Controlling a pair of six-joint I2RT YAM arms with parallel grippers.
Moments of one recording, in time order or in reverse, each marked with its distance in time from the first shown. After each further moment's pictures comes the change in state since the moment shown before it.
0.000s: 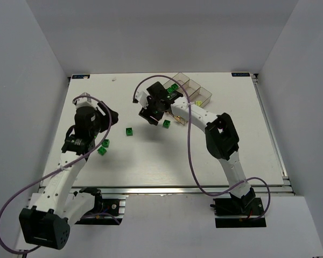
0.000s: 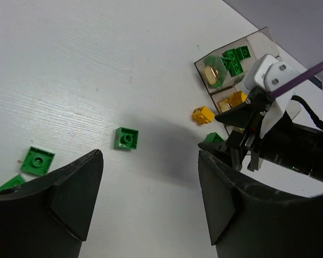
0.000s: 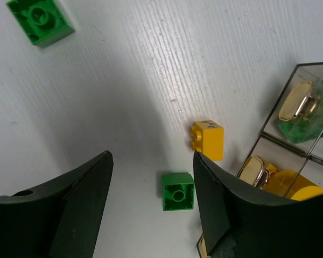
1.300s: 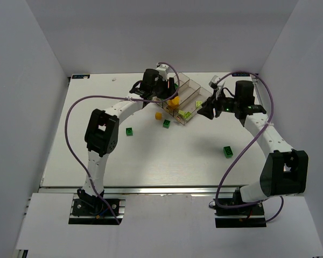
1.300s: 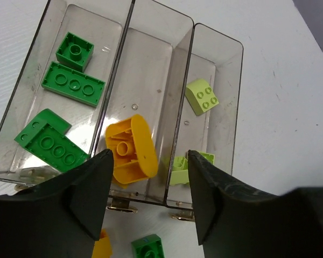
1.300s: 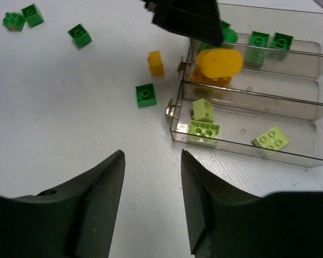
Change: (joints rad) left arm -0.312 1.214 0.952 0.245 0.345 0.378; right arm -0.622 -0.790 -0.853 0.447 -0.662 0.116
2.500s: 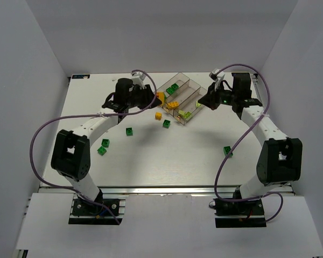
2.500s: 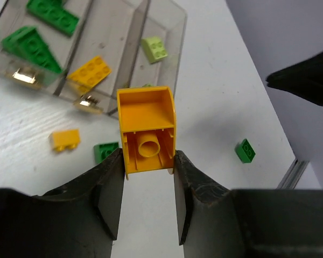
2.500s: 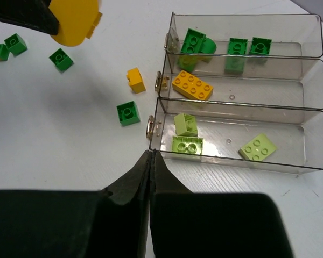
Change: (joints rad) left arm 0.115 -0.507 -0.548 0.068 0.163 -0.225; right arm -0.001 0.128 0.095 0.072 0.027 0.101
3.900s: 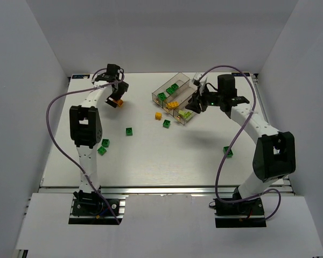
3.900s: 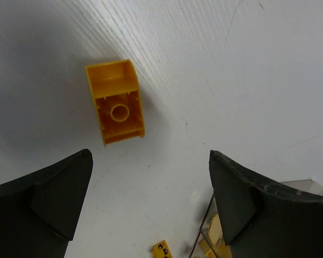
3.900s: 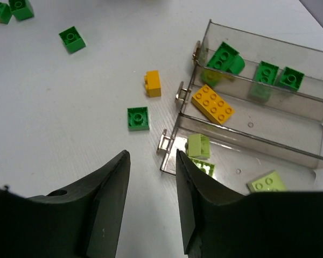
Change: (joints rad) left arm 0.242 0.557 0.718 -0.770 -0.654 -0.669; right arm 0.148 0.063 0.055 -0.048 0.025 -0.186
